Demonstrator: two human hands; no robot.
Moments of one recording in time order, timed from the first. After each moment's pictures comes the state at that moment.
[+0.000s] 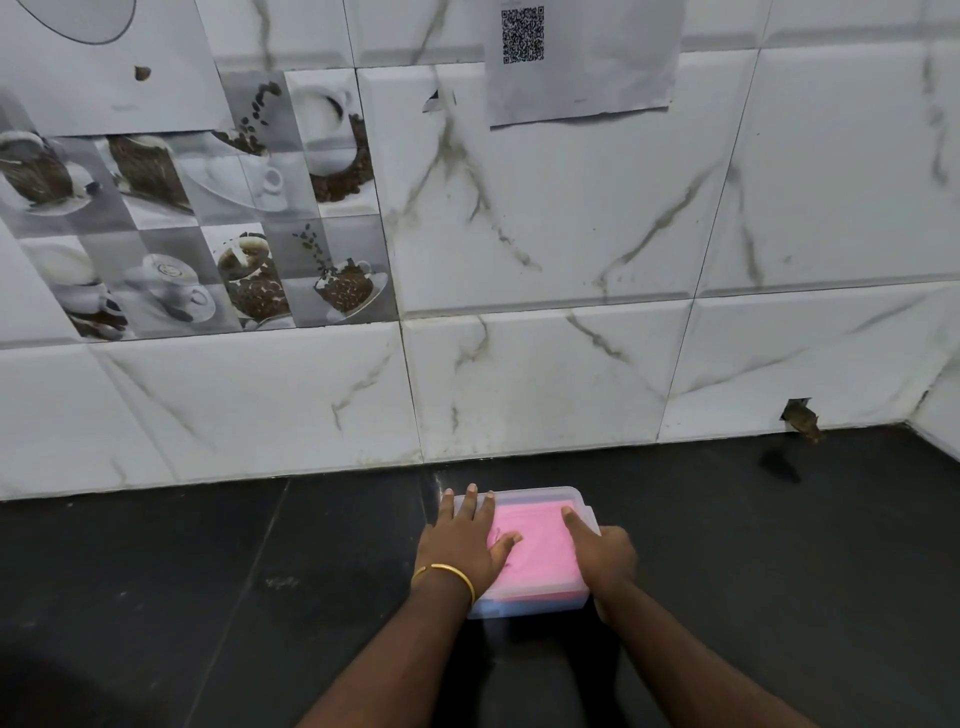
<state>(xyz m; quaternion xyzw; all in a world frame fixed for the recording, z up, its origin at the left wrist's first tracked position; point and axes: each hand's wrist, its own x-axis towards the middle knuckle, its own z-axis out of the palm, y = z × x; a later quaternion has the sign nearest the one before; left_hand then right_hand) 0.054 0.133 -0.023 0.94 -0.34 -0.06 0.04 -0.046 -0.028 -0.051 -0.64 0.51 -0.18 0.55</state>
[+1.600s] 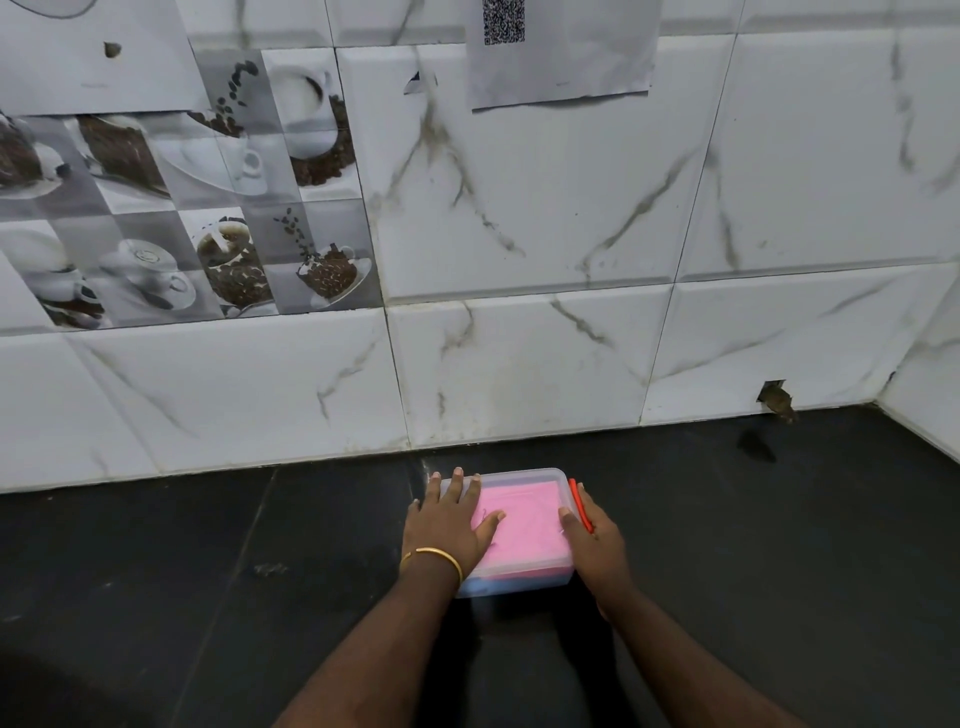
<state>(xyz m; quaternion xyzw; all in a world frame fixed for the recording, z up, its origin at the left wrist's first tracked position) 0.052 0.137 -0.024 0.94 -0.34 -0.05 0.05 -0.081 -0.018 -0.046 -0.70 0.33 -0.22 0.60</state>
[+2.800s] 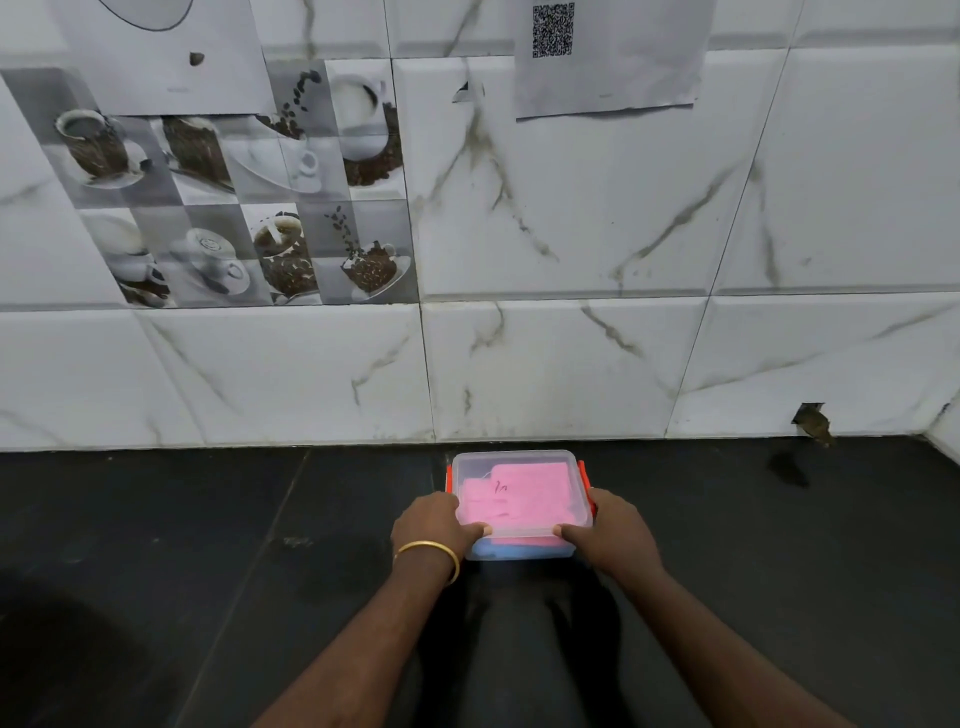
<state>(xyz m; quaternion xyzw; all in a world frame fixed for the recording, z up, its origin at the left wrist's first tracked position) 0.032 0.169 0.017 0.97 -0.18 -0.09 0.16 -0.080 -0.036 -0.005 -0.90 0.28 -0.08 0.32</state>
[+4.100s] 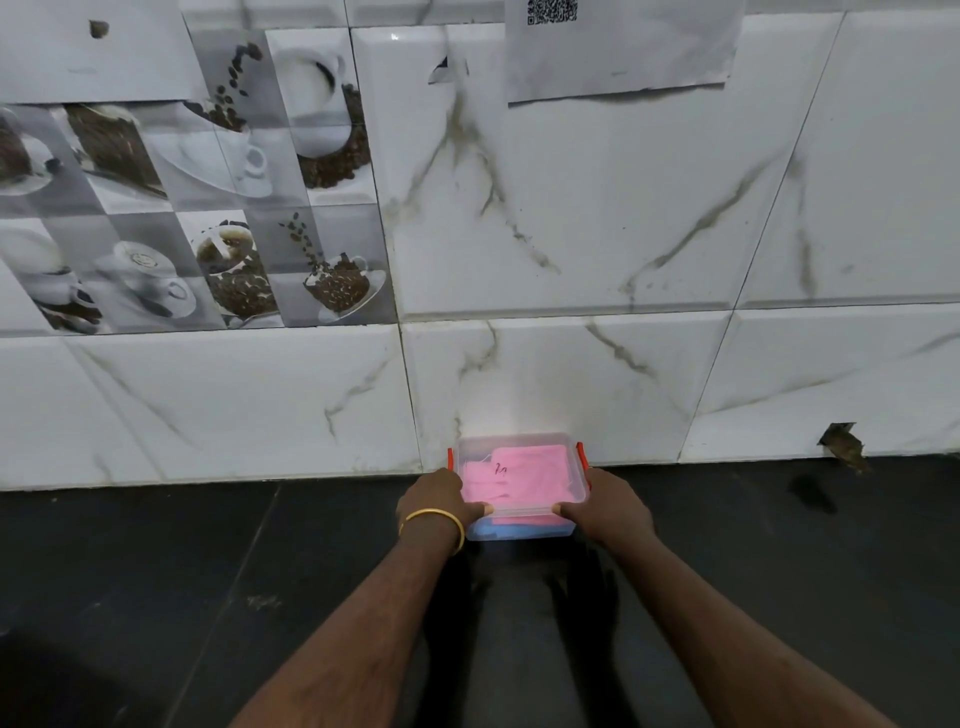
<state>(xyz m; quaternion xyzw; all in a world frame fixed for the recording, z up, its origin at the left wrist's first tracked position) 0.134 0.103 0.018 0.96 -0.19 -0.12 0.13 0.014 -0.087 0.009 -0.90 0.32 0.00 0.29</state>
